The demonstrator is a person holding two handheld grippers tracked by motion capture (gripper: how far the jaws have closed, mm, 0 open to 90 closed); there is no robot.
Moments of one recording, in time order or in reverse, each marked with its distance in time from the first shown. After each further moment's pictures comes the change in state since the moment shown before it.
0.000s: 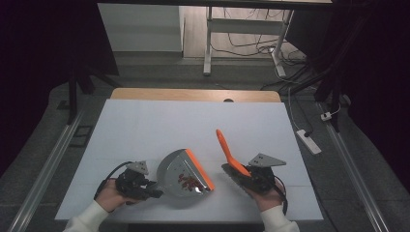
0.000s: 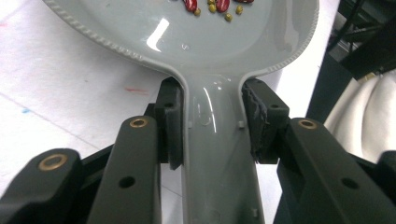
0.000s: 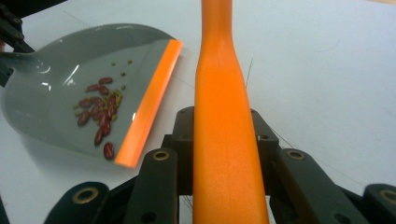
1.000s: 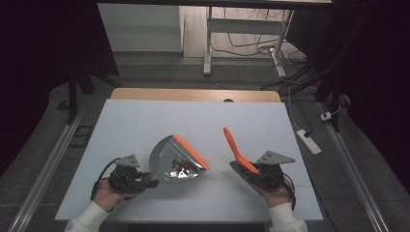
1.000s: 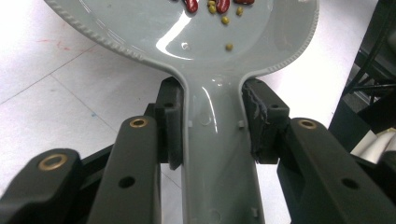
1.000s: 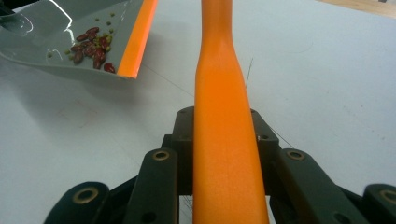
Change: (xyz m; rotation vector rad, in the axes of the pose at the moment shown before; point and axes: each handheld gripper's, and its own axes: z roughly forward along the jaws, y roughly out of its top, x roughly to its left) left arm 0.001 -0.005 -0.019 -0.151 0.104 -0.108; right arm -0.020 0.000 -0.013 0.004 -0.016 -0.034
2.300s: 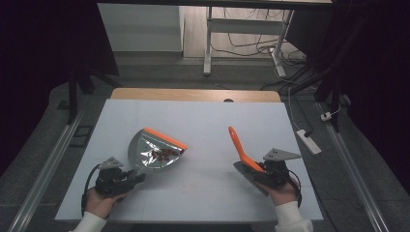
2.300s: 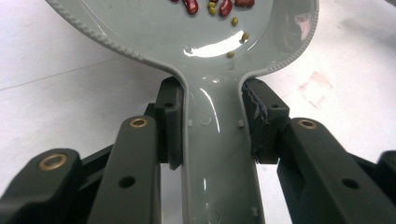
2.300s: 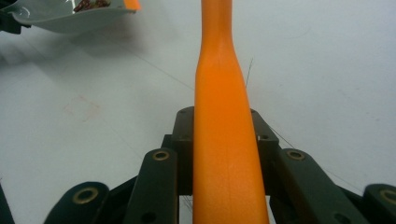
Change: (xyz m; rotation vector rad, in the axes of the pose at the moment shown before) left arm 0.003 -0.030 -0.020 -0.146 0.251 -0.255; right arm -0.015 0.000 -0.006 0.045 0.042 0.057
